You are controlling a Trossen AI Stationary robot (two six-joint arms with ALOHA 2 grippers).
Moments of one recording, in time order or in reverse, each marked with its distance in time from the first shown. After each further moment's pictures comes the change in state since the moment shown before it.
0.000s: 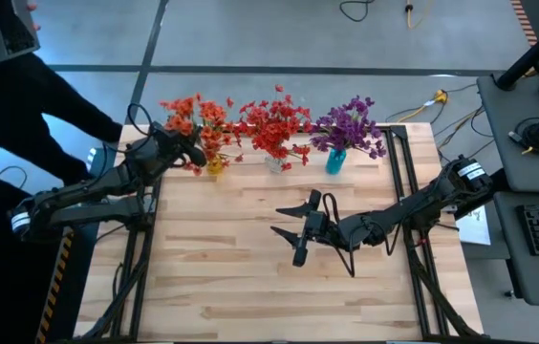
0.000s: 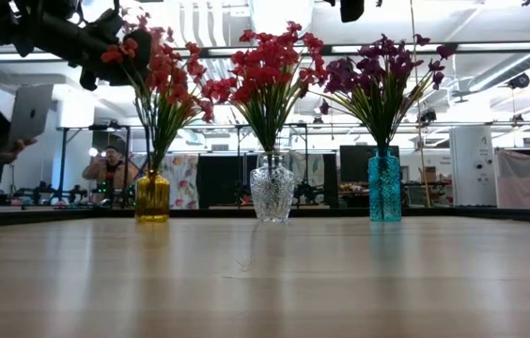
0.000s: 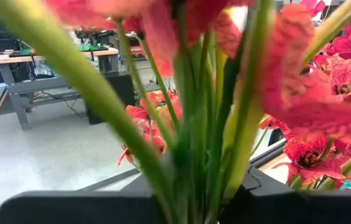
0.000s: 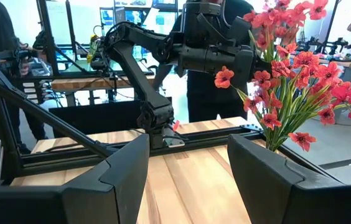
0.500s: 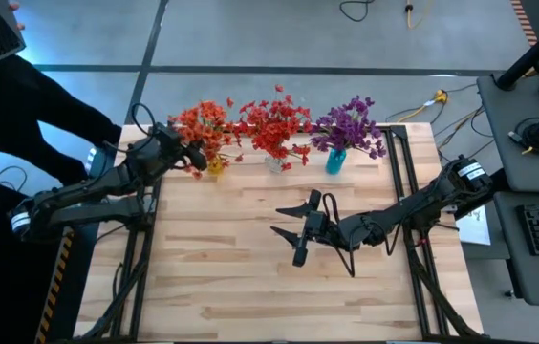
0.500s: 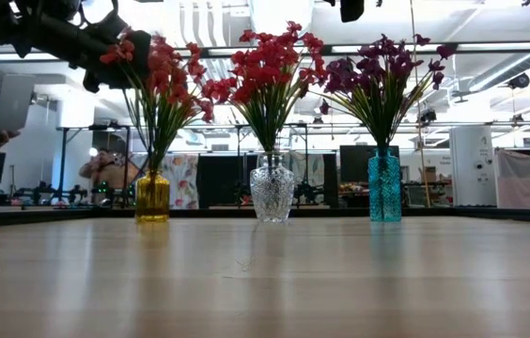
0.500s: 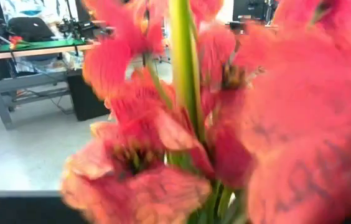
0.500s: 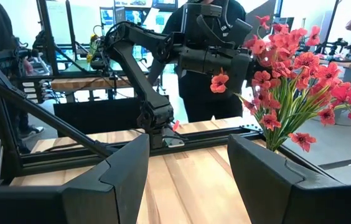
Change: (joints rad) left arm -0.001 0.000 0.001 -0.037 0.060 0.004; right arm 0.000 0.000 0.000 0.000 0.000 -0.003
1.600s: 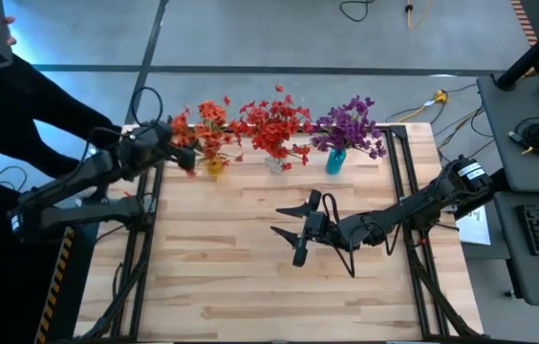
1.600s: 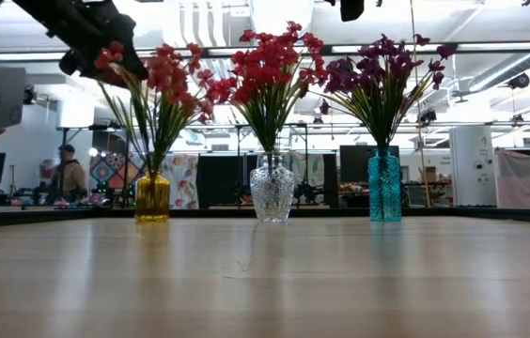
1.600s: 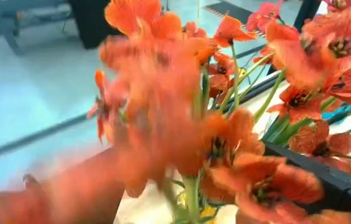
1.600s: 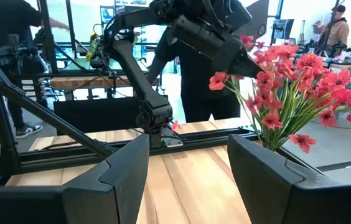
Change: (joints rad) left arm 0.001 0.000 0.319 -0.686 -0.008 -0.184; right arm 0.000 0.000 0.000 0.000 0.000 -0.016
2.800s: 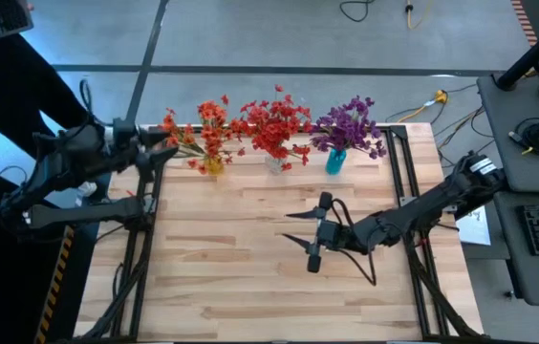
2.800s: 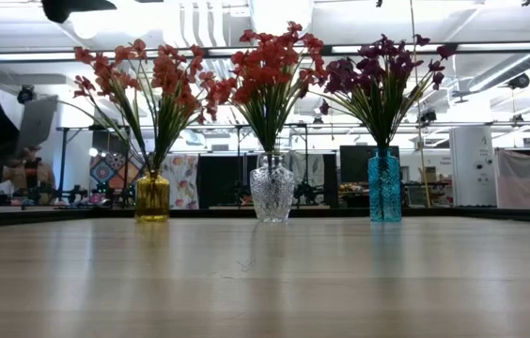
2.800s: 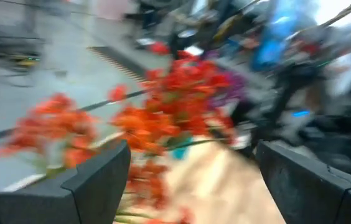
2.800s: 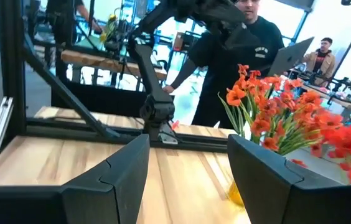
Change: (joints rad) left arm -0.137 -0.157 0.247 -0.114 0.308 -0.155; right arm 0.064 -0.114 -0.006 -0.134 0.003 -0.188
